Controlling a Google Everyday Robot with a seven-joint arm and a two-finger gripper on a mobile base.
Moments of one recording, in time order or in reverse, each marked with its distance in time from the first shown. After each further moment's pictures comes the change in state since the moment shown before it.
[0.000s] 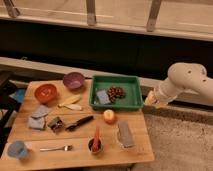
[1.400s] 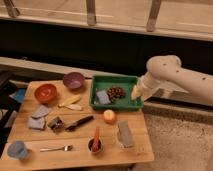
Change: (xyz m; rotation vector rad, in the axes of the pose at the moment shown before) arm -0.032 0.088 0.037 0.009 0.021 -0.182
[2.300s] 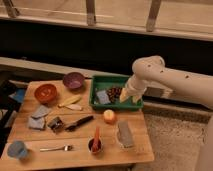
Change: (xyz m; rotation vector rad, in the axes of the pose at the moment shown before) arm 0.020 0.039 0.018 0.016 0.058 -0.089
